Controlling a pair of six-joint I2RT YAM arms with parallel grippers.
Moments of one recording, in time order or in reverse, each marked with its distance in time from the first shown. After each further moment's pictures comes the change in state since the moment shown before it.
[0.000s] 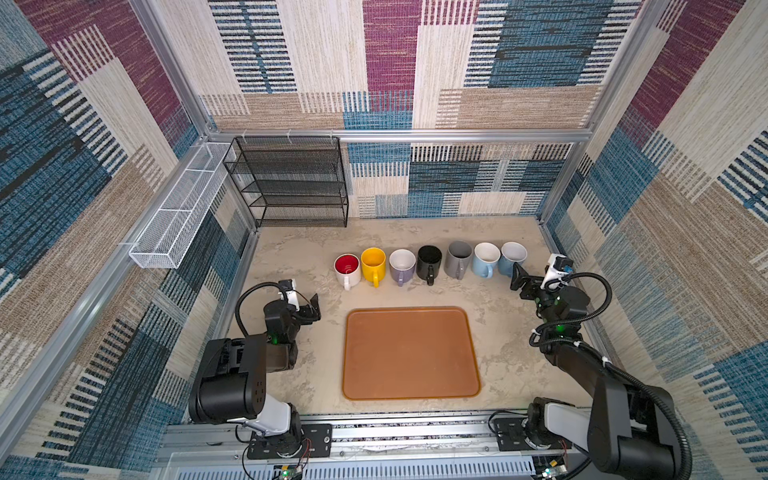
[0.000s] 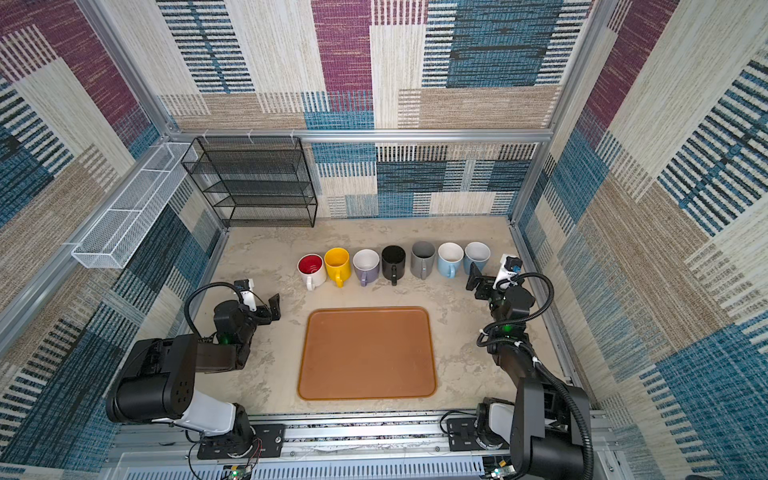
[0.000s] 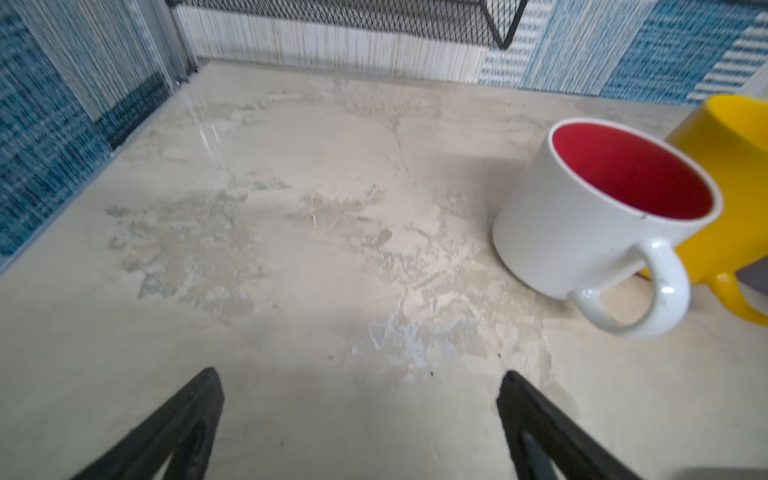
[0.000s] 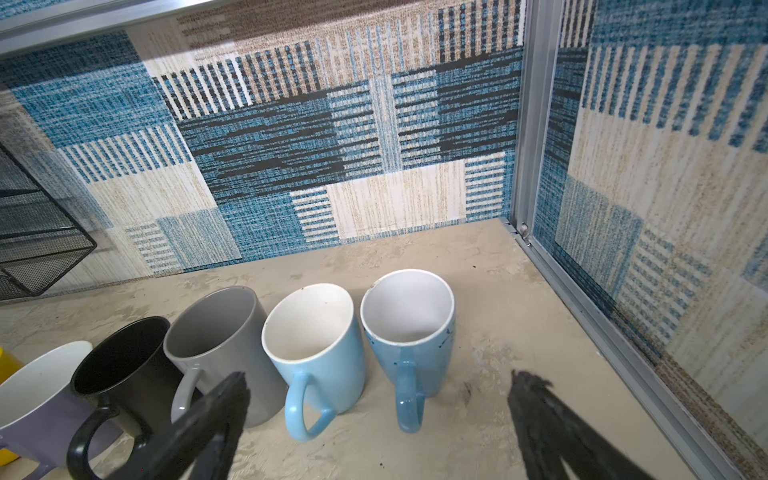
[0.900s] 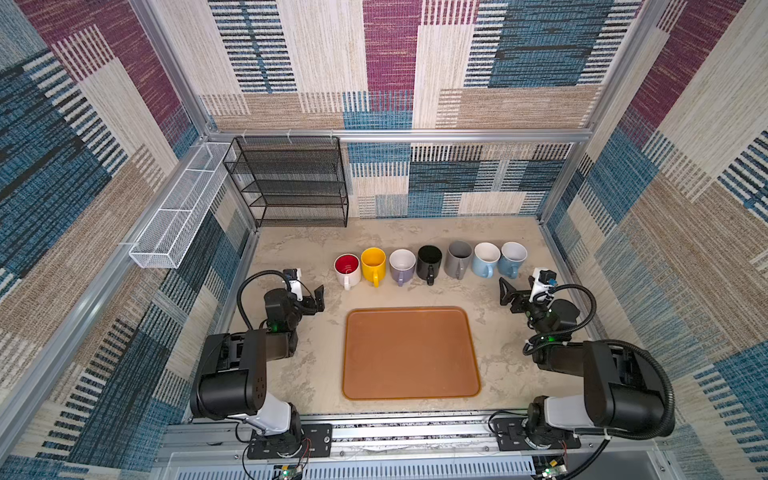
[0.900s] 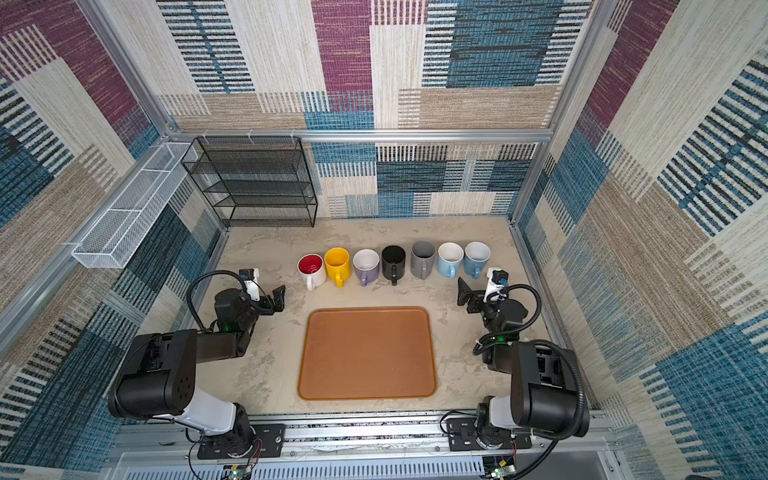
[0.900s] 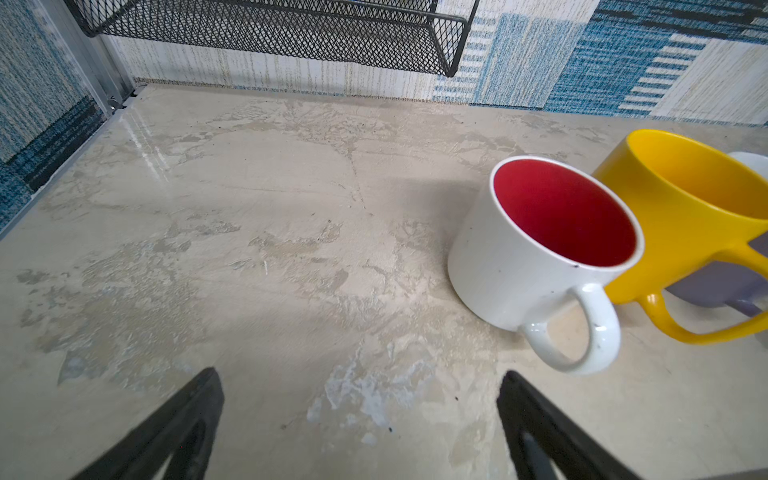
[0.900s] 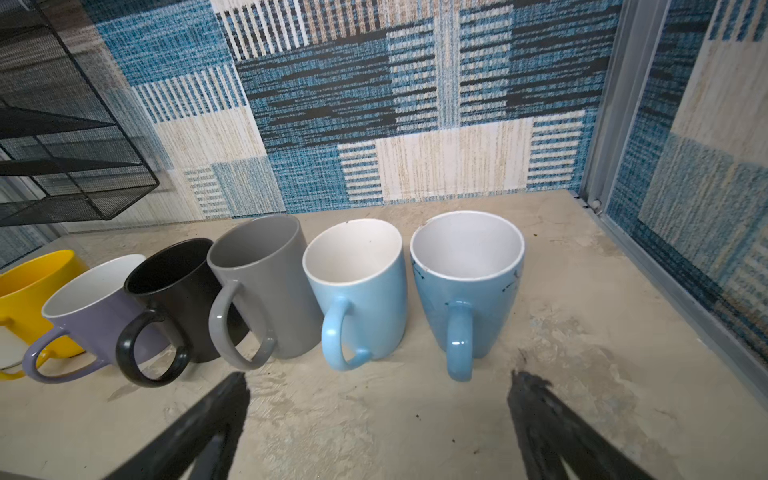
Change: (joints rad) left arm -0.011 0.017 0.107 -0.107 0.106 0.017; right arm -0.004 0.258 -0.142 0.377 -0.168 -0.021
